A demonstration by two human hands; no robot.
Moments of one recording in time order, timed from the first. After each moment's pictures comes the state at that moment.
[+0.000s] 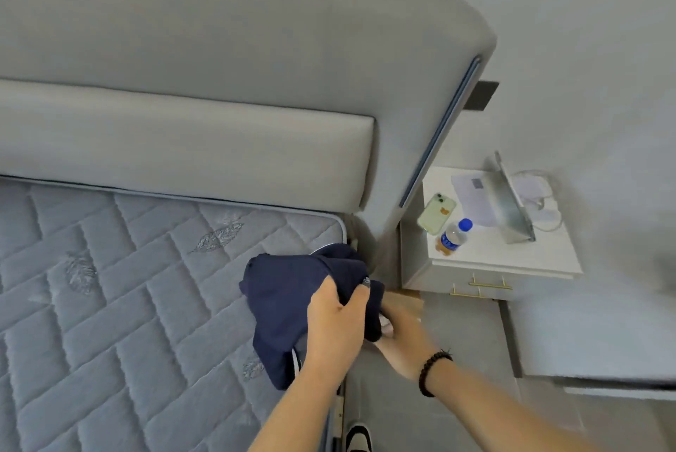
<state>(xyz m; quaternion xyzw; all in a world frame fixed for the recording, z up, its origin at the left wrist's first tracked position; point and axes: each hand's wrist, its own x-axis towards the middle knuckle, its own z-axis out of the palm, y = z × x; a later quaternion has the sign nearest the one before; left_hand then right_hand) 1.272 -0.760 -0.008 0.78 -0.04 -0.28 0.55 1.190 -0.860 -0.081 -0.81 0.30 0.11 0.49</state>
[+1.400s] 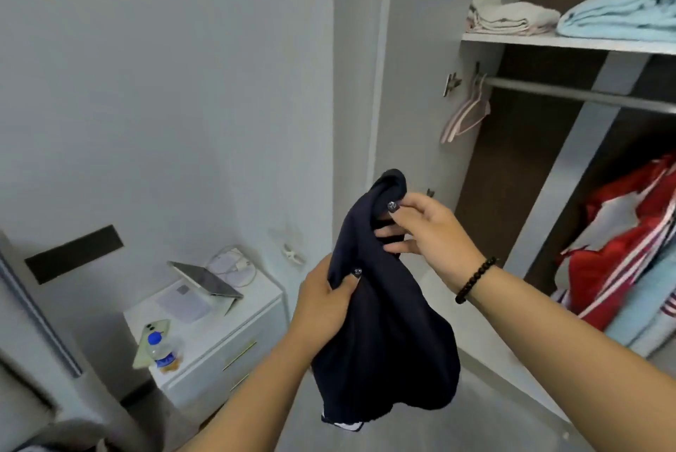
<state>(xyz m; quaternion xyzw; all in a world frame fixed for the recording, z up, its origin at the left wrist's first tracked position) 0.838 -0.959 0.160 0.53 -0.57 -0.42 0.46 0.681 -0.981 0.246 -0.54 0.49 -0.47 0.49</state>
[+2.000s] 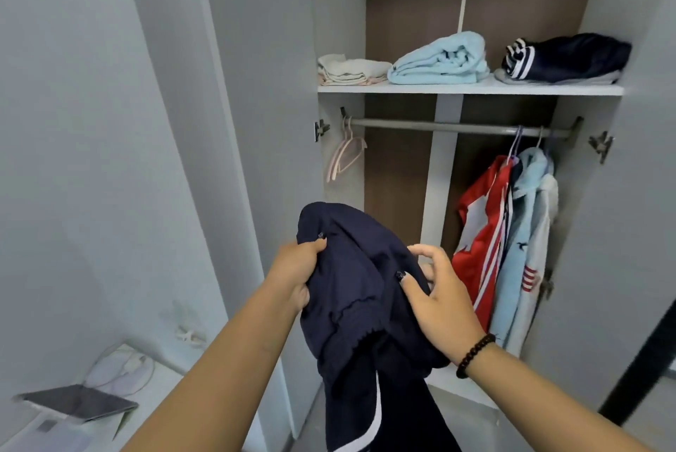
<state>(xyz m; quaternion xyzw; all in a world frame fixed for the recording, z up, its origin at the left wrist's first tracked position) 0.684 -1.035 0.258 0.48 -0.40 -0.66 0.42 0.524 -0.929 0.216 -0.52 0.60 -0.56 0.21</state>
